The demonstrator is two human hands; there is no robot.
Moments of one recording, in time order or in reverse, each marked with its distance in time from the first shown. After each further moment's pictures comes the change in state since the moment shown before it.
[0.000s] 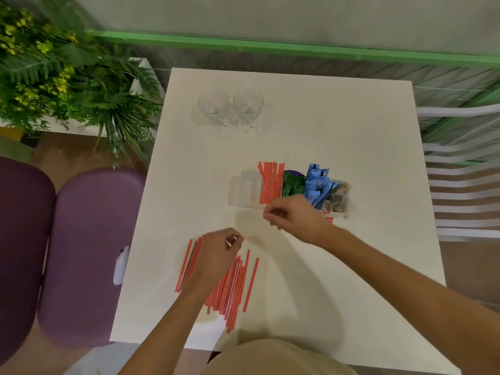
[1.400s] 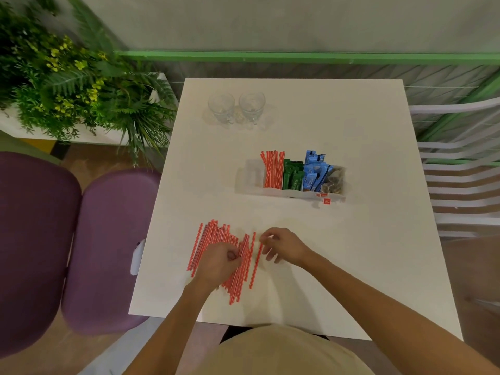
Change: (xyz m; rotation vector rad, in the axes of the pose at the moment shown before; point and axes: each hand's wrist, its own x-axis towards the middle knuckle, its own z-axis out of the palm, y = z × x) left_hand -0.063 -0.035 0.011 0.182 -0.144 -0.031; right_hand -0.057 0.022 0.108 0.431 -0.098 0.485
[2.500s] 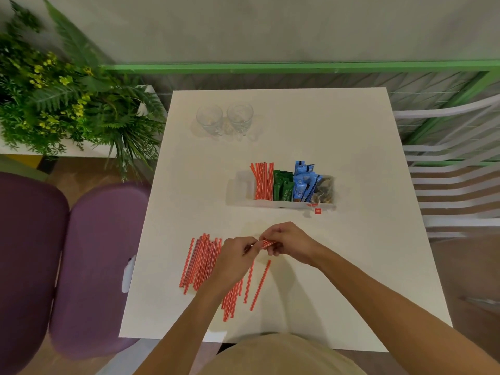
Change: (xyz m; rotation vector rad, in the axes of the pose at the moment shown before) left_hand 0.023 0.062 0.002 -0.253 0.028 0.178; right_hand 0.000 -0.016 -0.046 0.403 -0.090 -0.069
